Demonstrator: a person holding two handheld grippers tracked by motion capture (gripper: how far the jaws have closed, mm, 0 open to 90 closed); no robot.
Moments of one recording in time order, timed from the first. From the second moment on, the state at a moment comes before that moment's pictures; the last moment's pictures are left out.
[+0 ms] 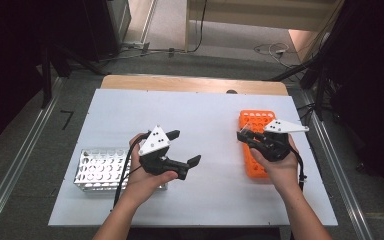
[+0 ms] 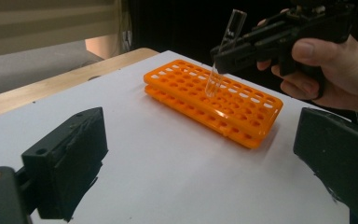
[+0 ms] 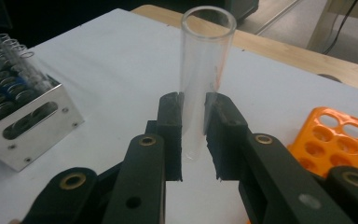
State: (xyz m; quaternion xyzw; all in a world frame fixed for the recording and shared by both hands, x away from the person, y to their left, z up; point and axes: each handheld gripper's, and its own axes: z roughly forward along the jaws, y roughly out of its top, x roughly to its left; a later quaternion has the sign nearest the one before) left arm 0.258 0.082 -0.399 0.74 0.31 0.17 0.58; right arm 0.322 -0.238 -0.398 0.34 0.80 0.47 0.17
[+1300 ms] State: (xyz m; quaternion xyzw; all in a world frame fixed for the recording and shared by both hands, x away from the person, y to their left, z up) left arm 0.243 0.041 -0.398 0.75 0.27 0.16 0.58; right arm 0.267 -0.159 -0.403 0.23 0.85 0.46 0.10
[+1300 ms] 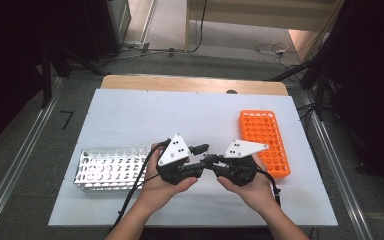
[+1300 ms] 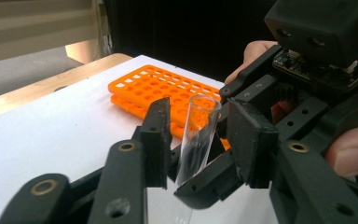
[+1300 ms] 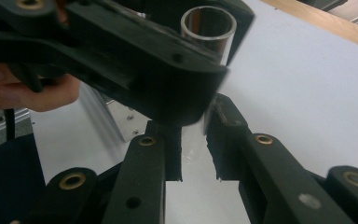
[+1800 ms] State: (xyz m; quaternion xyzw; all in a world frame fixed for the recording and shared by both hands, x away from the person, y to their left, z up) left arm 0.242 0.043 -0.397 0.75 0.27 0.16 0.58; right arm 0.265 -0.156 -0.403 0.22 0.86 0.45 0.10
